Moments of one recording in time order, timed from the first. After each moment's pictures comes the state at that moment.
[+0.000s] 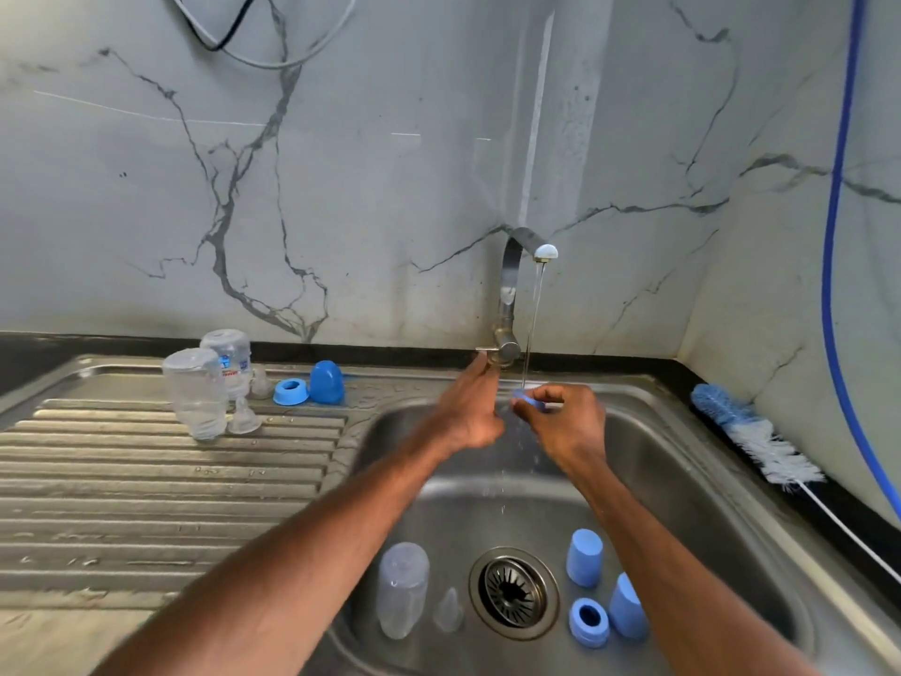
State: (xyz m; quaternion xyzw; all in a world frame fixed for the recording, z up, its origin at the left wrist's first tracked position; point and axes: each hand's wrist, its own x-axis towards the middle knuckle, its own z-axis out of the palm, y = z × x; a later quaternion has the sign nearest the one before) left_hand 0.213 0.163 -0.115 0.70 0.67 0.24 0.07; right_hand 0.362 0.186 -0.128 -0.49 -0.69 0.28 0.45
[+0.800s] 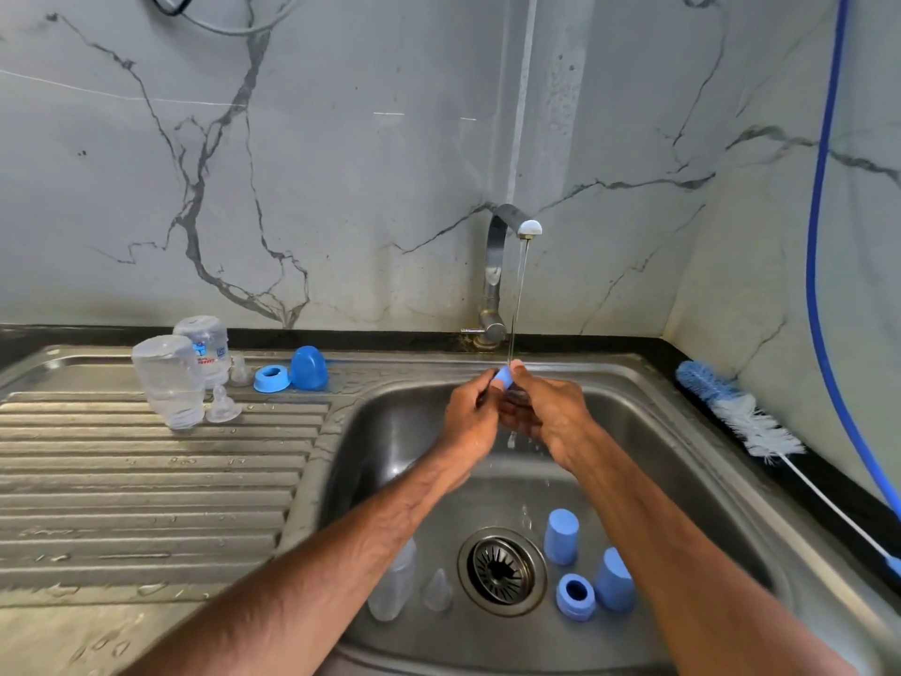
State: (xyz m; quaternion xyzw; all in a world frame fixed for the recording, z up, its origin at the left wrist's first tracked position) left_hand 0.257 0.150 -0.156 0.47 0.53 0.62 0.34; right_hand 0.360 0.179 -0.118 -0.48 -0.46 0.61 0.44
